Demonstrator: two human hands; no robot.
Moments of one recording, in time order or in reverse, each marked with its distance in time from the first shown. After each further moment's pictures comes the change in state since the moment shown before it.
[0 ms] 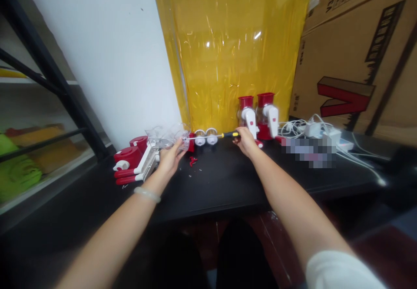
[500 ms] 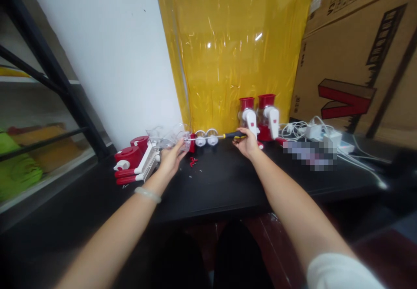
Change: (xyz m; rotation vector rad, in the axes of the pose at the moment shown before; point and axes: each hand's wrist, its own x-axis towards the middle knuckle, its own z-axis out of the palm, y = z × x) left_hand -0.003 0.000 0.001 0.023 0.009 0.003; right_hand -0.009 -0.011 -0.004 0.218 -0.067 0.116
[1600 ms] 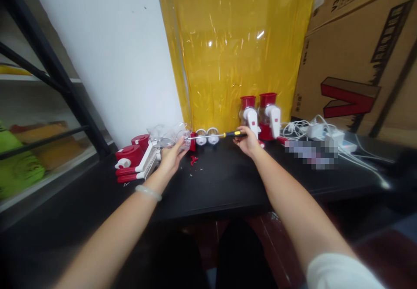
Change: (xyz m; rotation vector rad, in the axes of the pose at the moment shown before) left_hand 0.002 -0.001 -0.002 -0.003 0.006 -0.002; right_hand 0.000 -0.002 0.001 -0.067 -0.019 -0.009
